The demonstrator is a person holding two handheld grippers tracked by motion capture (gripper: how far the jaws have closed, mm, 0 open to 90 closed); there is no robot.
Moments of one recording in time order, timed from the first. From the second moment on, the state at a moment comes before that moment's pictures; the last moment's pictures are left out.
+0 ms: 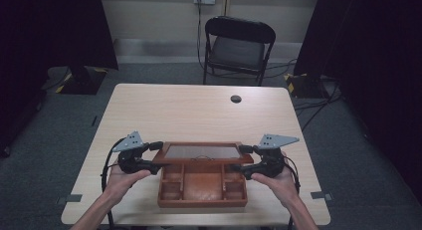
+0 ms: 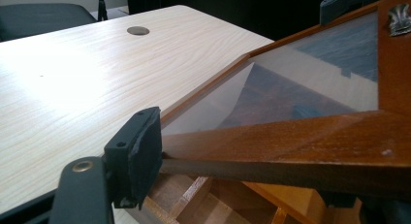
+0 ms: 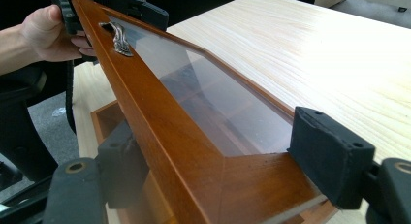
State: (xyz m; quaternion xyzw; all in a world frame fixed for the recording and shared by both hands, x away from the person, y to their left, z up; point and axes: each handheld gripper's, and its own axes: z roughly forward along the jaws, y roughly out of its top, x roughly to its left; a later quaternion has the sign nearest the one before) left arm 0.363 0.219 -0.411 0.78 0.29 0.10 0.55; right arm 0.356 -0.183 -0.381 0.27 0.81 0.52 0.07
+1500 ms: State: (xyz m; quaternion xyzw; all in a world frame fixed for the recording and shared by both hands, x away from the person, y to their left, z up) left arm 0.394 0.216 -0.402 0.76 0.31 0.11 0.56; right arm 0.395 -0.192 -0.378 0.31 0.77 0.55 0.09
